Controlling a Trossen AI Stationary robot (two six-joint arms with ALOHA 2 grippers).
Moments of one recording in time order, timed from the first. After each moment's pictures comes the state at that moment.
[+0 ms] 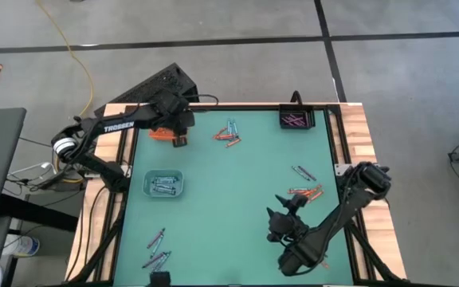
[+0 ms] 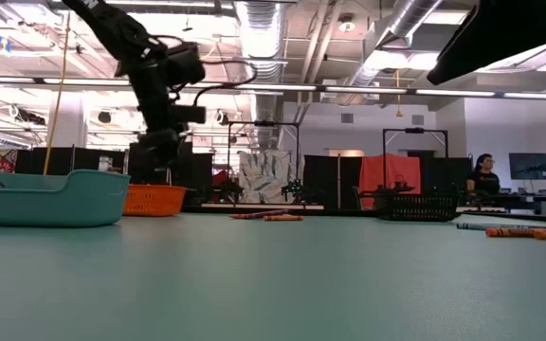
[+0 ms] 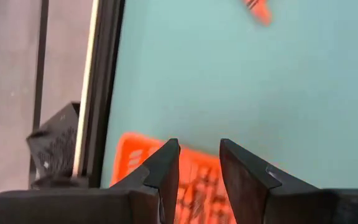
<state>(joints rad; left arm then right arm) 0.68 1.46 0.93 -0.42 -0.12 0.60 0.77 1.95 1.48 -1.45 1.05 1.25</state>
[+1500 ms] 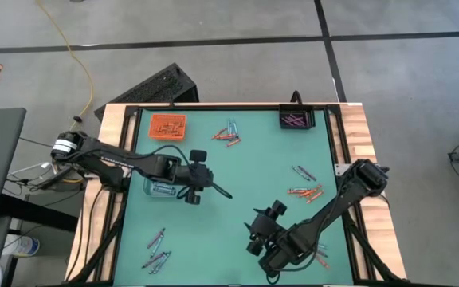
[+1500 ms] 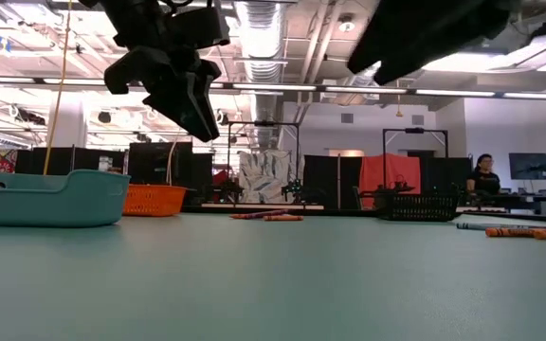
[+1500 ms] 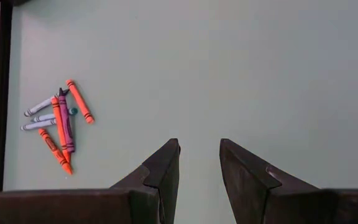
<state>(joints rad) -0.13 1.46 0.97 -0.40 -0.32 0.20 0.69 1.94 1.48 -0.84 0.94 1.06</state>
